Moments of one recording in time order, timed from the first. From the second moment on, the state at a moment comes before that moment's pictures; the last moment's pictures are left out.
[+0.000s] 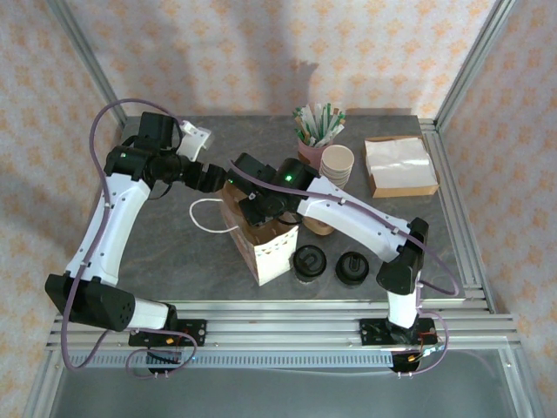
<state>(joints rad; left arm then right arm) -0.11 1.39 1.54 -1.09 0.36 0.19 1.05 1.87 2.05 -1.32 0.14 0.47</state>
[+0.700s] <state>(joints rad) -0.12 1.45 1.56 -1.09 0.28 0.14 1.05 1.87 2.03 -1.32 0.14 0.47</state>
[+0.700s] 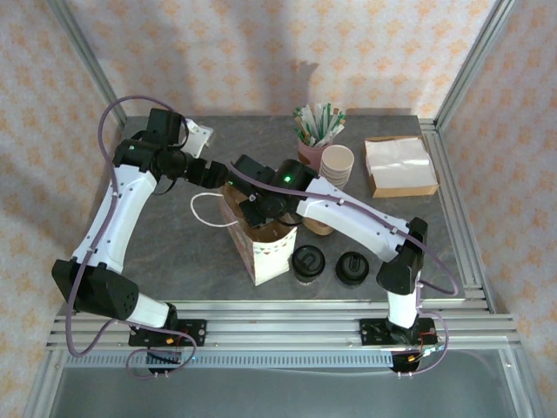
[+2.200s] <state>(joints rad) -0.12 1.36 1.56 -0.92 0.26 -0.20 1.05 1.91 2.00 -1.30 0.12 0.47</state>
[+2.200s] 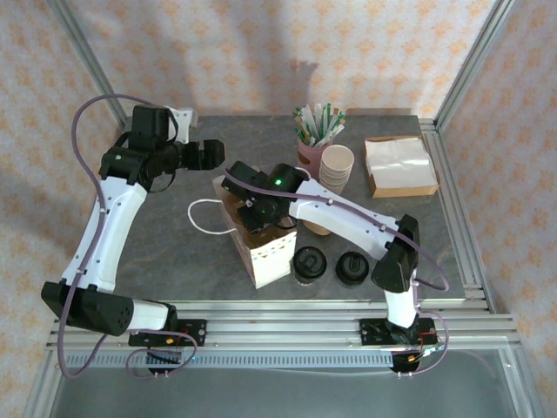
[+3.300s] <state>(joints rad) -0.12 1.37 1.43 -0.88 0.20 -0.27 1.05 2.04 2.26 -1.48 0.18 0.47</state>
